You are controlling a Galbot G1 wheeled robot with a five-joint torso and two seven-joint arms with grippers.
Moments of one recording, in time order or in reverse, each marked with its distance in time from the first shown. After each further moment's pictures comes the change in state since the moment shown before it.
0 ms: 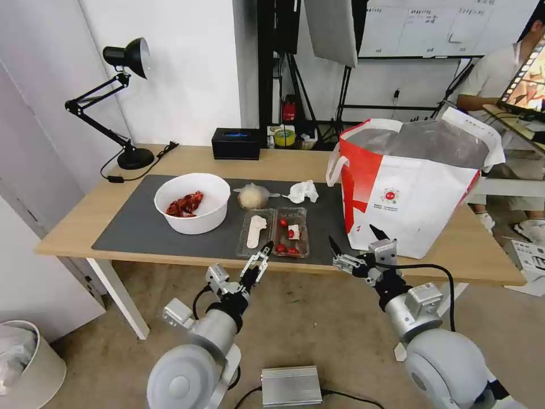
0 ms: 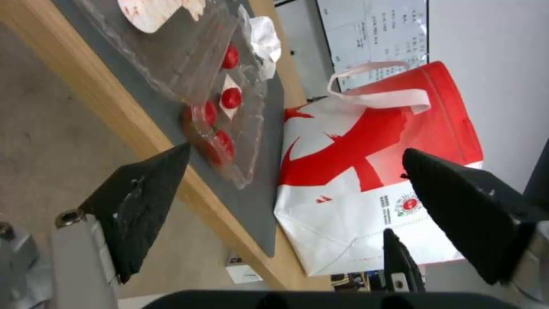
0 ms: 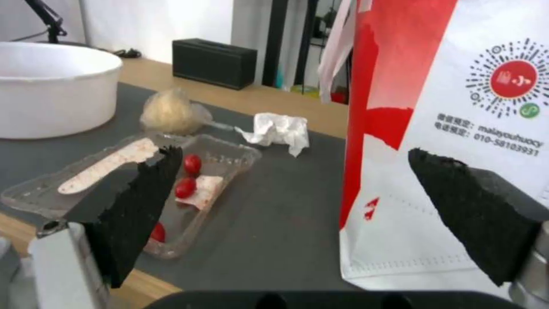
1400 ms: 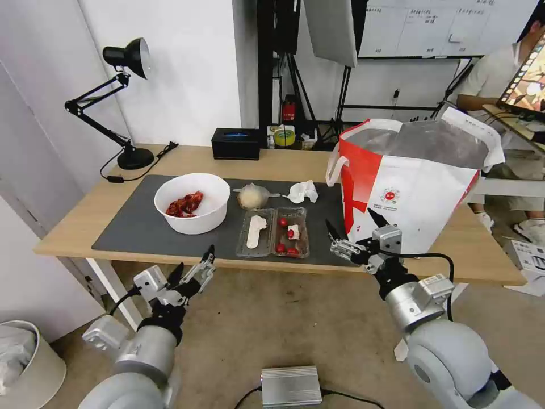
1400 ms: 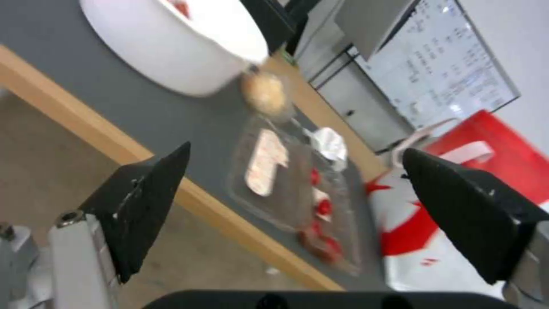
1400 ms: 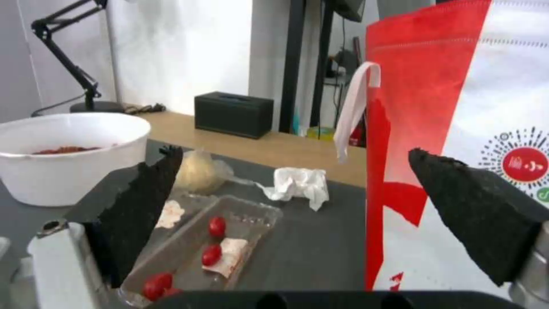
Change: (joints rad) left arm 0.162 0.080 -0.200 -0.185 0.307 0.026 0.083; right arm 0.069 -0.021 -0.018 0.013 0.088 0.064 -0.002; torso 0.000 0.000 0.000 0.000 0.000
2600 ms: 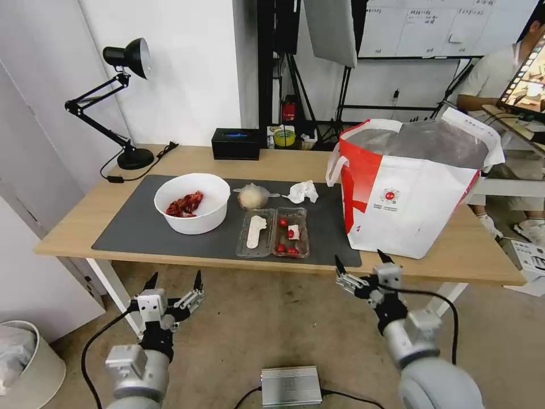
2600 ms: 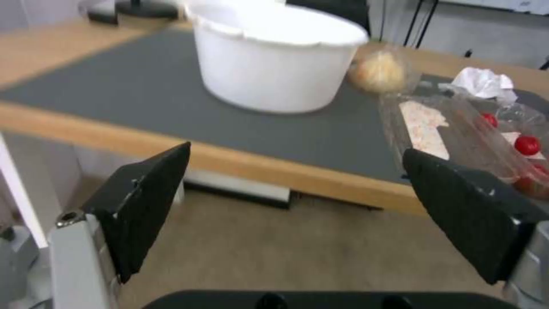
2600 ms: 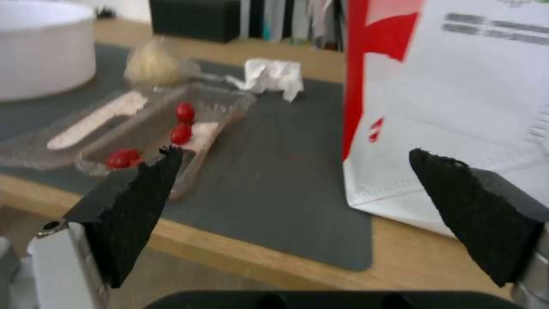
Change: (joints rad) left arm 0.094 0.015 -0.051 0.118 0.695 -0.095 0.176; right arm -0.108 0.120 0.006 -0.006 -0.120 -0.189 0.023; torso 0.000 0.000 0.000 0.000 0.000
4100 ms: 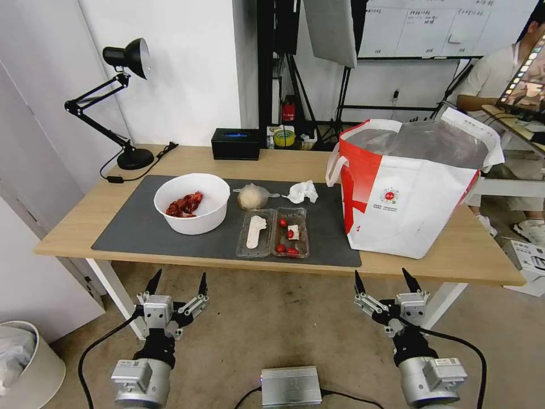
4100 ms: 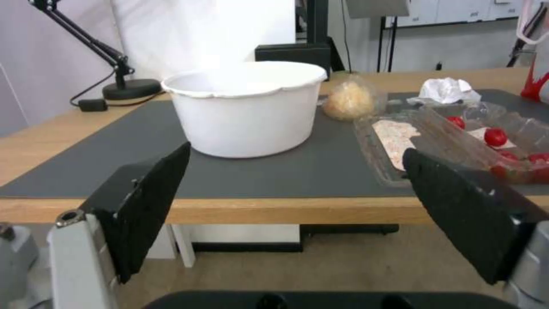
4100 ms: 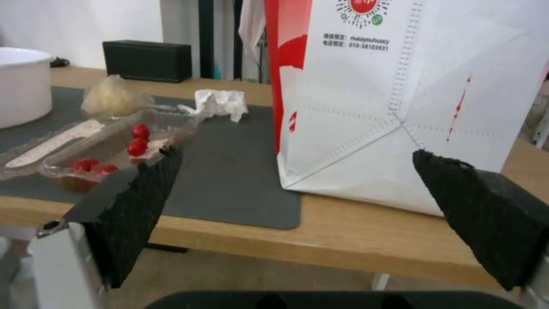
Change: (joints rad) left arm 0.067 -0.033 -0.024 0.055 0.234 -0.271 0.163; right arm -0.329 0.375 0.193 0.012 -0.277 0.405 -0.211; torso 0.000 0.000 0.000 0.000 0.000
